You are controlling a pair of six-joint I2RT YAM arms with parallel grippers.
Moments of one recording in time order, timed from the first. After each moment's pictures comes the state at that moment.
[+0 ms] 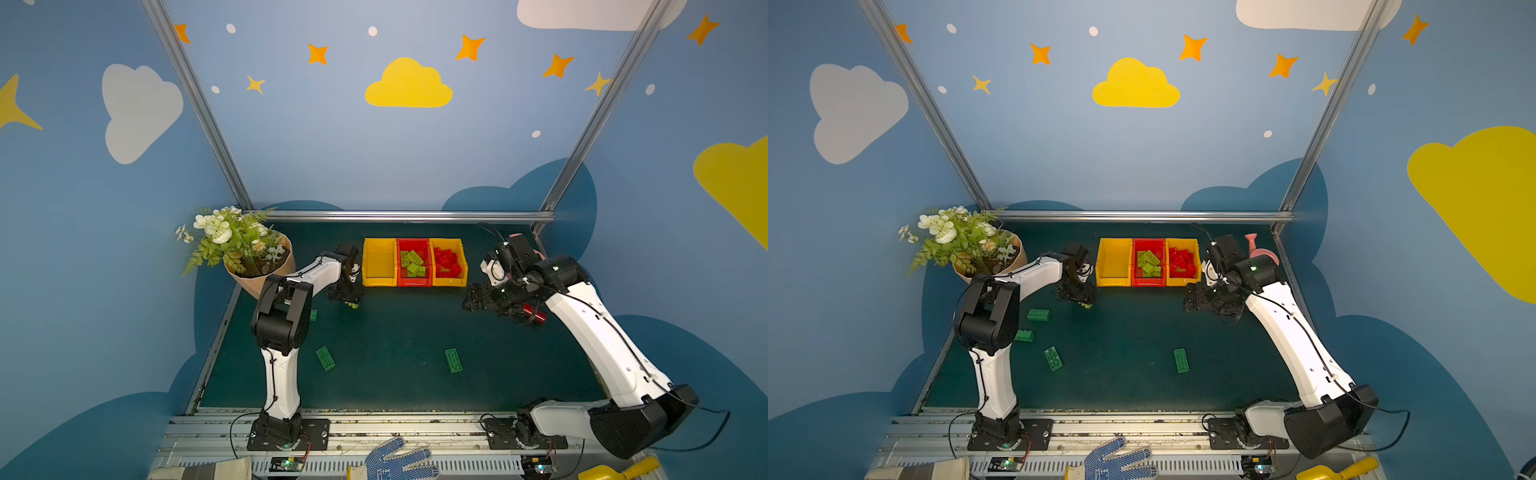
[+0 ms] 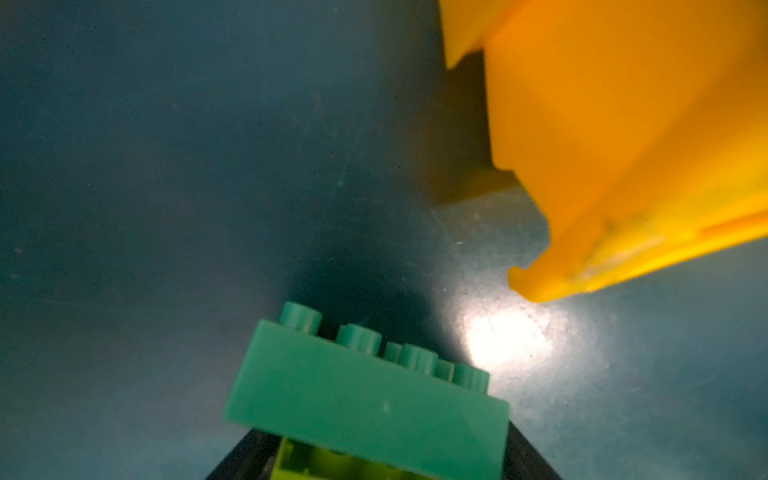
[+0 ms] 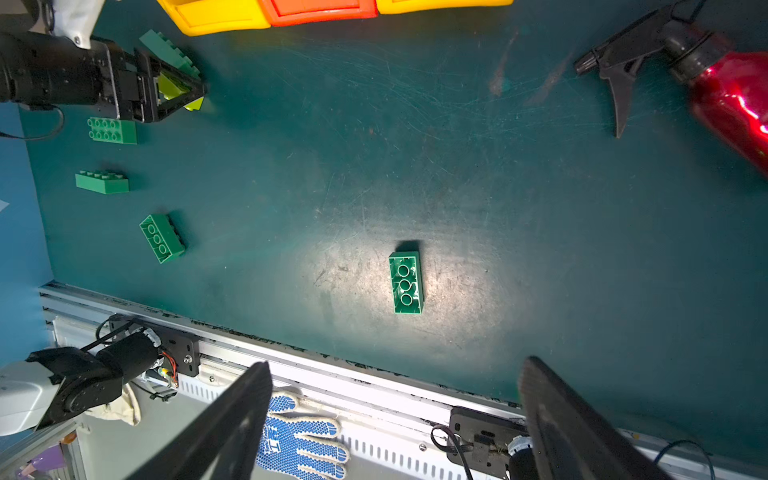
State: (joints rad) left arm -0.28 2.03 1.43 -0.78 0.05 -0.06; right arm 0.43 1.32 1.46 -1.36 -0.17 0.39
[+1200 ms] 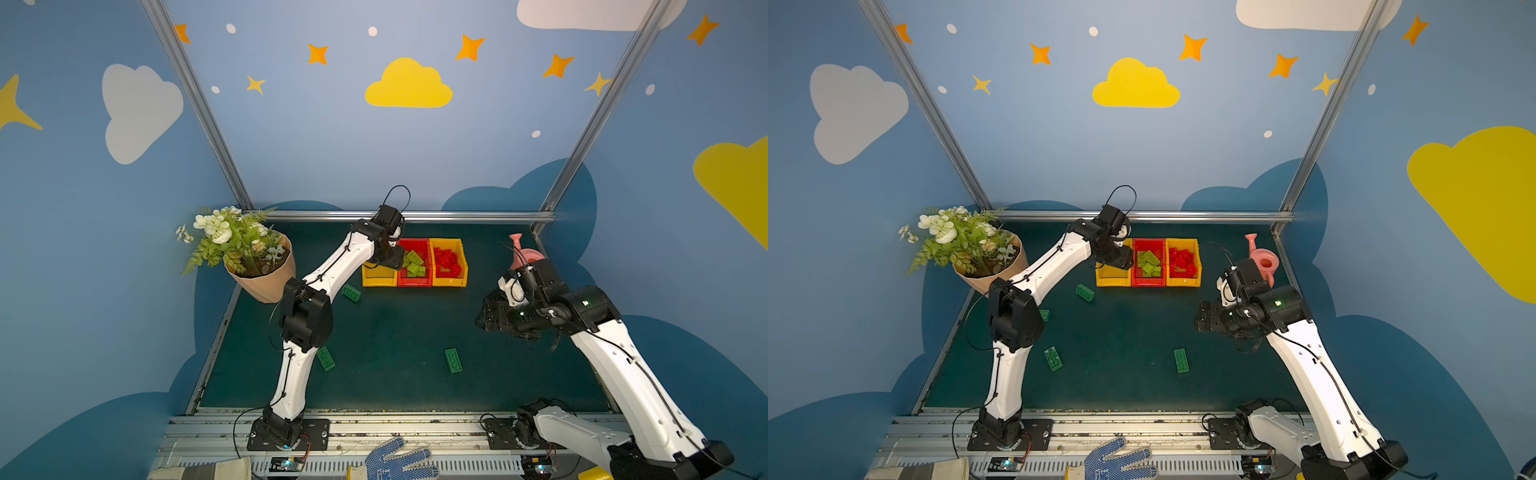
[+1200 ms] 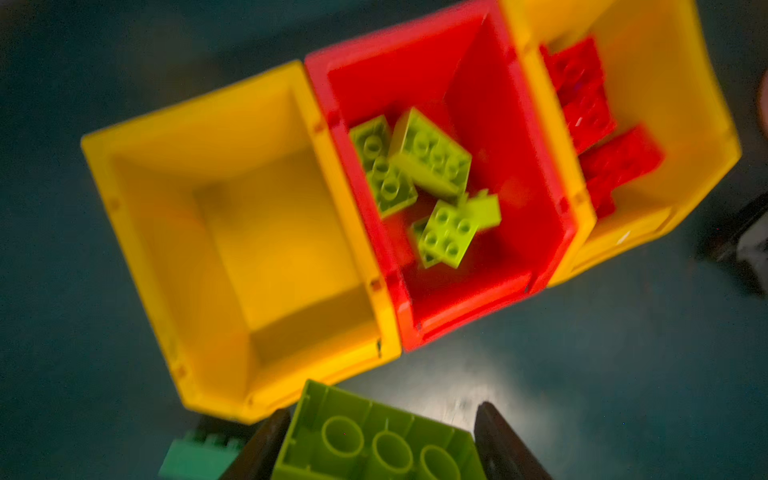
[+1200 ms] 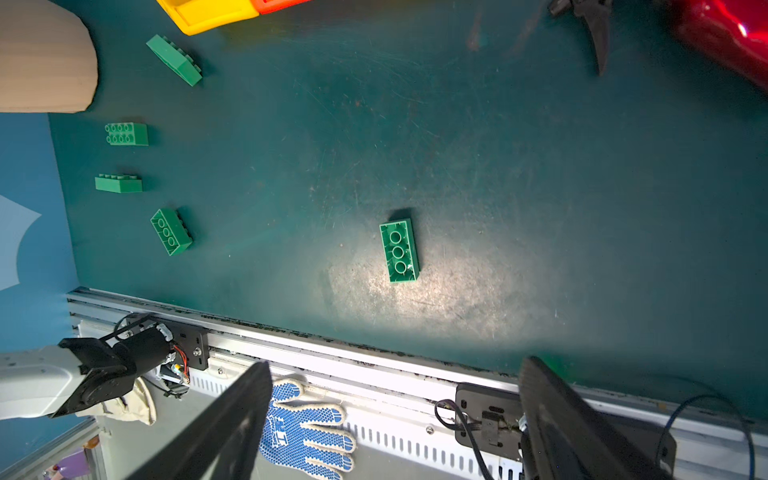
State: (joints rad) left arm -0.50 2.23 2.18 -1.02 0.03 -0.19; right arm 0.40 1.05 1.27 -1.36 -0.19 0.46
